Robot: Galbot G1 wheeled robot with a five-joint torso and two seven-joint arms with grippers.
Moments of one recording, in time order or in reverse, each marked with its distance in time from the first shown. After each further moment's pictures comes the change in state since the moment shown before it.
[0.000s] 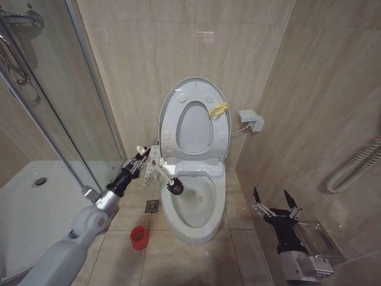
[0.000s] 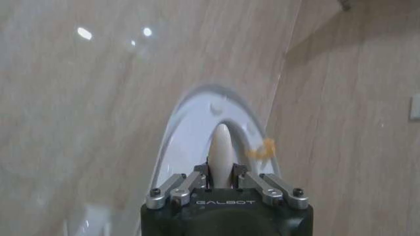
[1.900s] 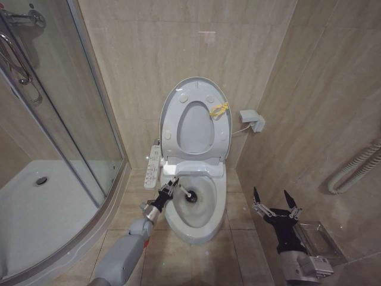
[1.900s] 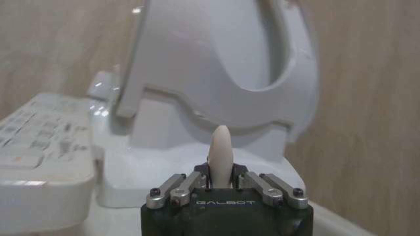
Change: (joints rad) left arm -0.215 -0.390 0.185 0.800 0.409 -0.362 0.044; right arm 0.000 0.000 0.000 0.000 0.000 0.000 0.000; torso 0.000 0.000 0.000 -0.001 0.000
